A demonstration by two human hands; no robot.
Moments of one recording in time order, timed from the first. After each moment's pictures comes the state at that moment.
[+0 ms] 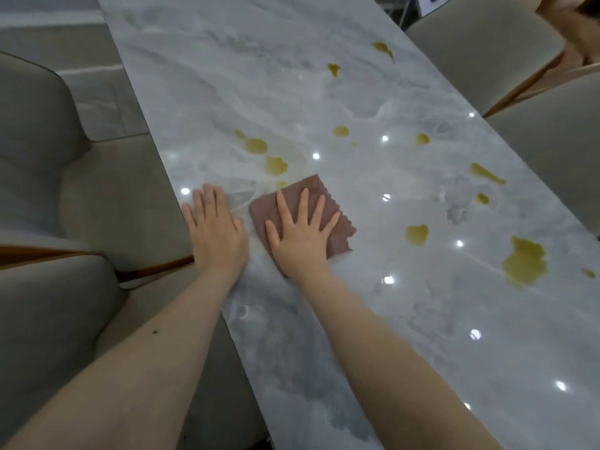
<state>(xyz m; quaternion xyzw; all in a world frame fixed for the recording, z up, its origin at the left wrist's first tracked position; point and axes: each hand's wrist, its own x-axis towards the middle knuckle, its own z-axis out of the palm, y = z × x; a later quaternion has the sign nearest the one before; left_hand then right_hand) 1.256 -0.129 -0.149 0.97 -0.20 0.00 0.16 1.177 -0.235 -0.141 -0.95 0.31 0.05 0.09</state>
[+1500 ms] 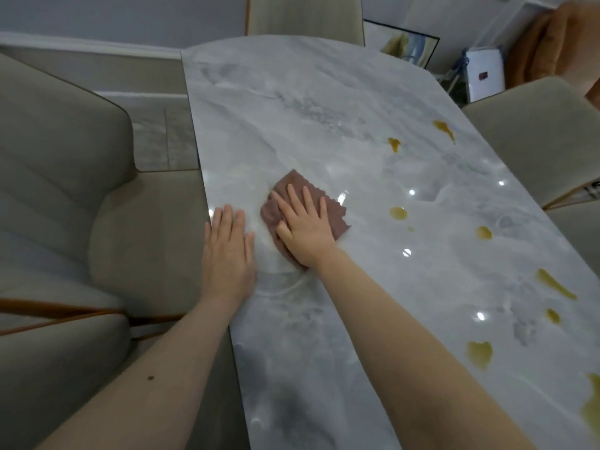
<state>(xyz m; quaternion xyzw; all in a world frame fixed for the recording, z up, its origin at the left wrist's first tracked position) 1.366 -0.125 -0.166 0.93 -0.20 0.03 0.31 1.357 -0.286 -0.139 -0.99 0.09 0.07 0.08</state>
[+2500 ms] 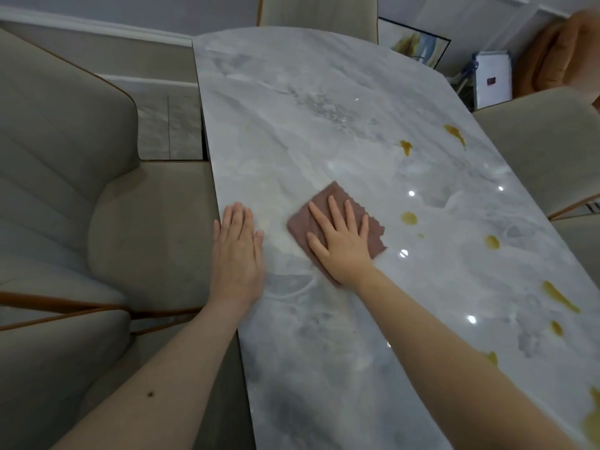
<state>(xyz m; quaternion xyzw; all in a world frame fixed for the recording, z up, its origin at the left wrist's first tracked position) 1.365 -0.125 -0.164 0.91 -0.20 0.00 0.35 1.322 -0.315 -0.141 -0.98 0.15 0.07 0.07</state>
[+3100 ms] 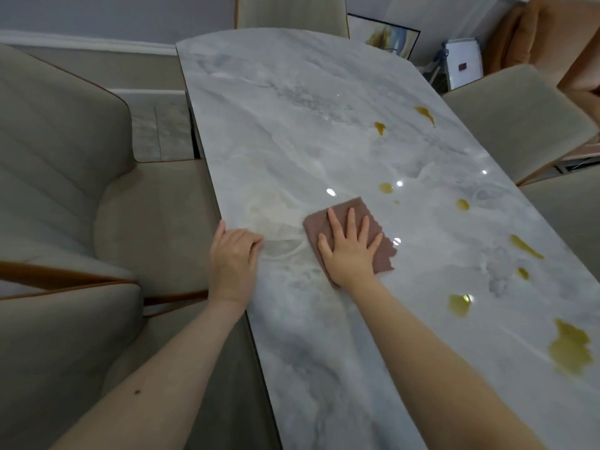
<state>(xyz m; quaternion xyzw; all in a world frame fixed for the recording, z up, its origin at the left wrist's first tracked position) 1.317 -0.096 -0.161 0.87 -0.26 0.11 0.41 1.242 -0.289 -0.140 -0.94 0.32 0.08 0.08</state>
